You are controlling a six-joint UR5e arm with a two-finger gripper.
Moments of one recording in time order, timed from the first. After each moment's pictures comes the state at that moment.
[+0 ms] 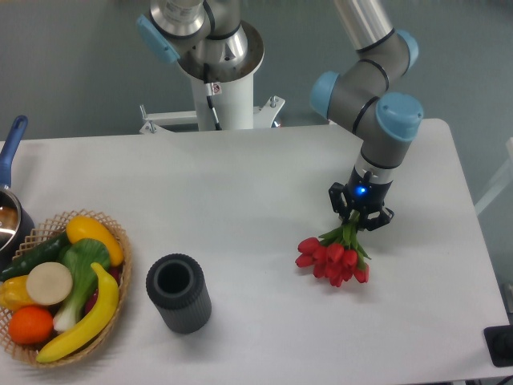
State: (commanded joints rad) arm 2.83 -1.97 -1.88 -0.74 1.30 1.41
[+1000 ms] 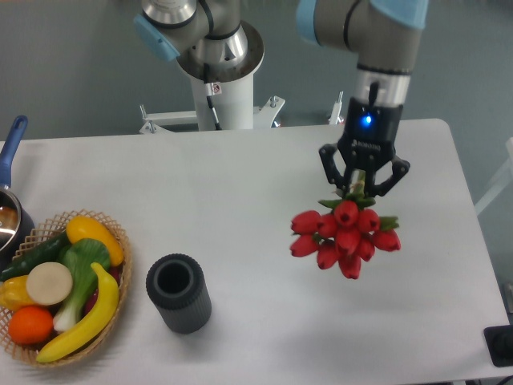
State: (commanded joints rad) arm 2.76 -1.66 -1.69 -0.79 0.79 0.97
